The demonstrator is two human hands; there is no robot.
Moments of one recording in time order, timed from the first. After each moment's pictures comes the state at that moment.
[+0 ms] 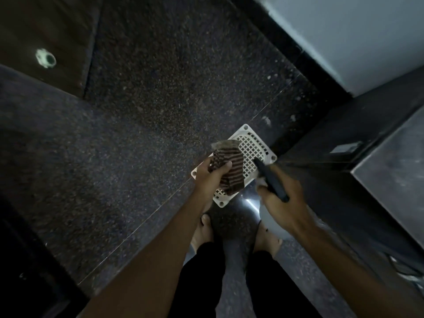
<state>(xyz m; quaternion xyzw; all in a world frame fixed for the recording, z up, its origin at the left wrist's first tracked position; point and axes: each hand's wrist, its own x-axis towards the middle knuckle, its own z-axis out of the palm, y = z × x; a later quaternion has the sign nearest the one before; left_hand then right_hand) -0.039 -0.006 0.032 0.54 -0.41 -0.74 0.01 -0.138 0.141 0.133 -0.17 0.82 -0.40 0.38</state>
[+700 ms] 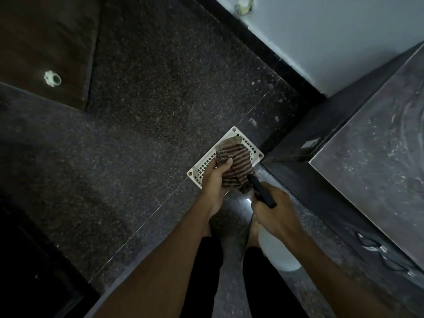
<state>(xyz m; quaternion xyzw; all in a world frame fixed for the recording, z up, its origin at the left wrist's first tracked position) -0.065 0.028 0.109 0.52 -0.29 -0.80 0.01 -0.121 0.168 0.187 -0.06 0.82 -0.37 0.42</state>
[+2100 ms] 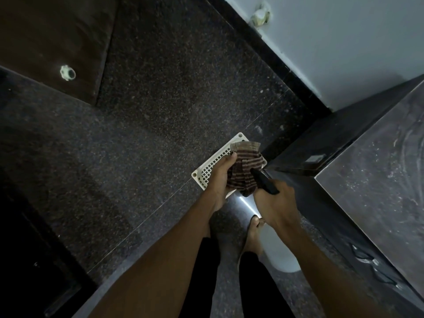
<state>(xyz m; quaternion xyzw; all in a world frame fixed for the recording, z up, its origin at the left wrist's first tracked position) -0.078 0.006 0.143 0.50 -0.33 -0.79 -0.05 -0.138 0.124 0.212 0.00 0.87 -0.30 0.40</state>
